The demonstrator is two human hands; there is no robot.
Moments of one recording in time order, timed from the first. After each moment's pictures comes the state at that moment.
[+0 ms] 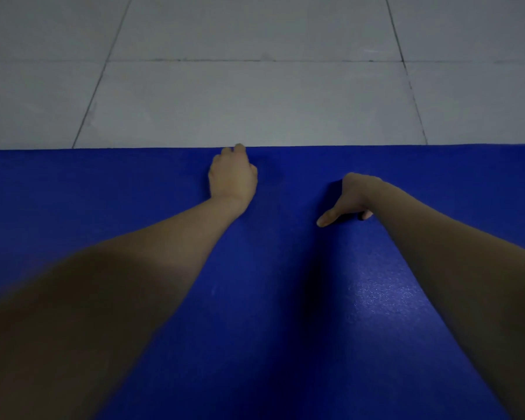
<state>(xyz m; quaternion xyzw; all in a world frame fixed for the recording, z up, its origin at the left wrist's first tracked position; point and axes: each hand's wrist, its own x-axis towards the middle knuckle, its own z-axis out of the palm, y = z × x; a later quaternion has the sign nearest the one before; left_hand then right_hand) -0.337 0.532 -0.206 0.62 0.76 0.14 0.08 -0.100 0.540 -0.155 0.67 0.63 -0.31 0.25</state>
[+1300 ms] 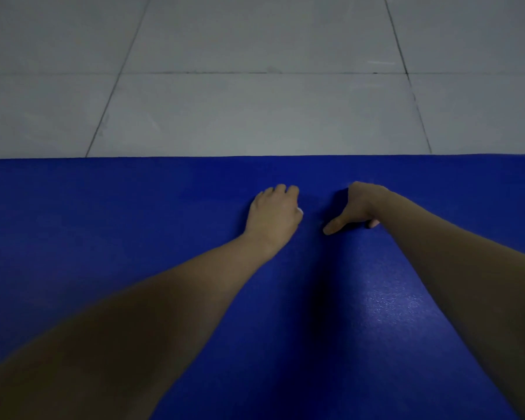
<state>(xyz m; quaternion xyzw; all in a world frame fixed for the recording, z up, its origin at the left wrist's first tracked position) -0.287 0.476 -0.201 0.74 0.65 0.13 0.10 -0.100 0.541 -0.155 0.67 0.64 -0.30 0.25</state>
